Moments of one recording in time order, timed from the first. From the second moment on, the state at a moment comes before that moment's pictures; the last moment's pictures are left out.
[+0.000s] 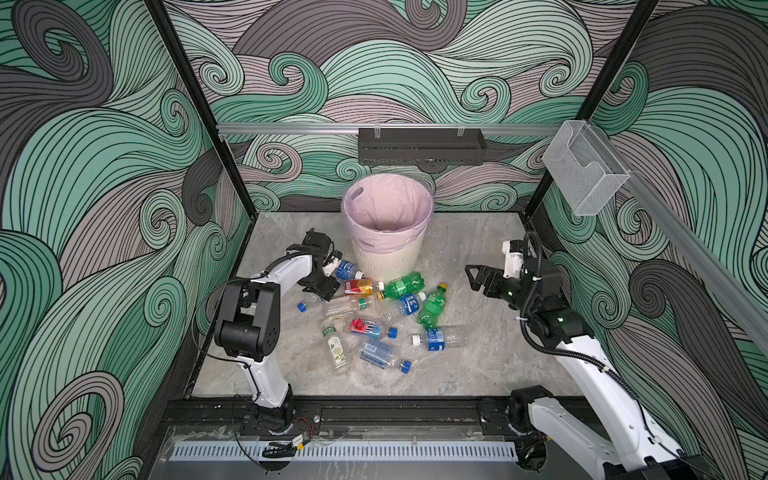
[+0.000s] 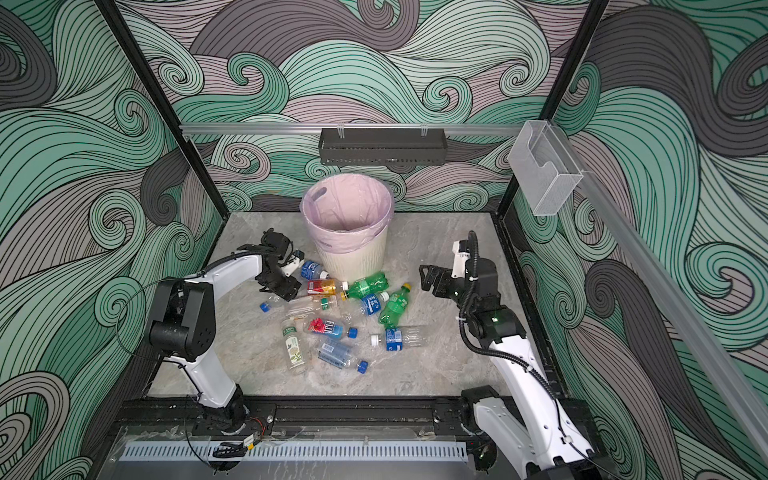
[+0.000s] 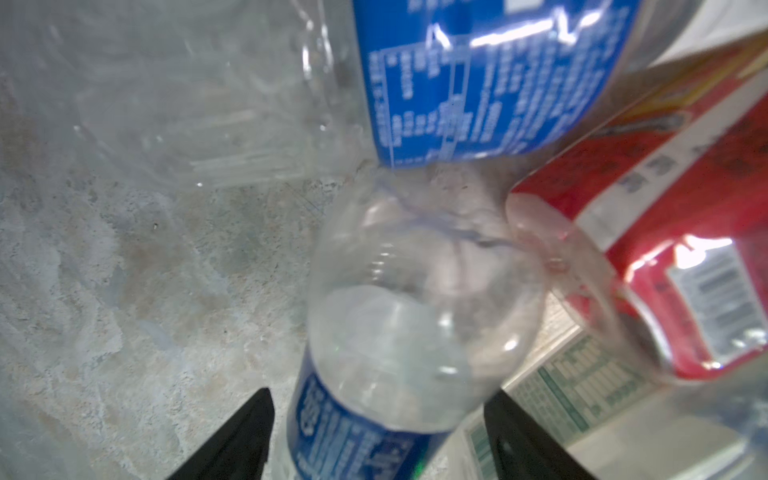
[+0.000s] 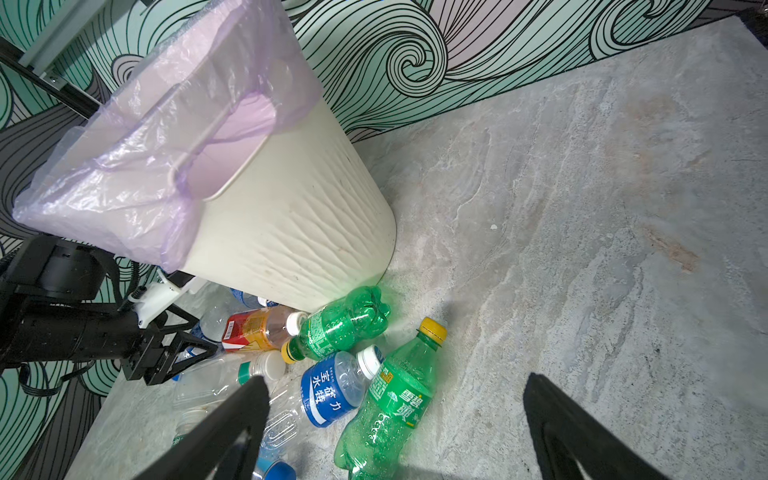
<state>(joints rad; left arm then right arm) -0.19 1.79 1.23 -0.80 -0.06 0.34 0.19 0.89 0.78 -0.37 -0.19 0.38</state>
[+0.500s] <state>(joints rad) -0.19 1.81 1.24 -0.83 -0.05 0.21 0.17 0.89 0.76 -0.37 -0.20 0.38</state>
